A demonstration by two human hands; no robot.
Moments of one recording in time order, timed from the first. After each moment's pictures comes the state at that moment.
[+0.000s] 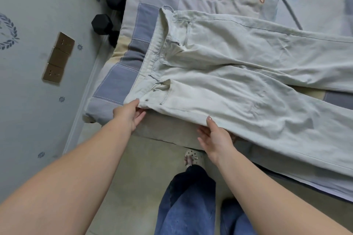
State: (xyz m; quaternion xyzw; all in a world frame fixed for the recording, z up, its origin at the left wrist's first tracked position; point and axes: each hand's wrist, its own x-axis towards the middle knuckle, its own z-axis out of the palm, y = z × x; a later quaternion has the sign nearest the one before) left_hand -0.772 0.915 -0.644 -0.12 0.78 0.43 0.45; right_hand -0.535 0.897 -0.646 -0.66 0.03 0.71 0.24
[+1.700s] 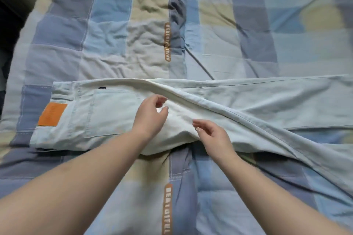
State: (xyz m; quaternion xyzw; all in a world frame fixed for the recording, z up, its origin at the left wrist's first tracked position) left_hand -0.520 1.178 -0.683 0.58 0.69 0.18 0.39; right_hand -0.348 1.106 -0.695 -0.67 -0.41 0.55 0.30
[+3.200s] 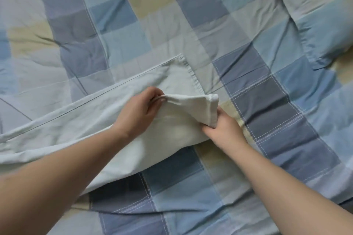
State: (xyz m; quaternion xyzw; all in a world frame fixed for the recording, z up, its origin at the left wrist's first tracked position) left_hand 0.011 1.164 -0.727 0.85 0.41 0.12 0.32; right_hand 0.196 1.031 -0.758 -0.81 -0.38 0.38 0.22
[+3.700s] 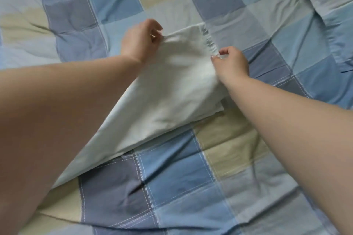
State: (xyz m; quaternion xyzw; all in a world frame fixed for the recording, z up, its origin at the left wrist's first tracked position) left_hand 0.071 1.304 -0.747 0.83 0.50 0.16 0.21; right_hand 0.243 1.176 -0.772 -0.86 -0.30 0.26 0.31
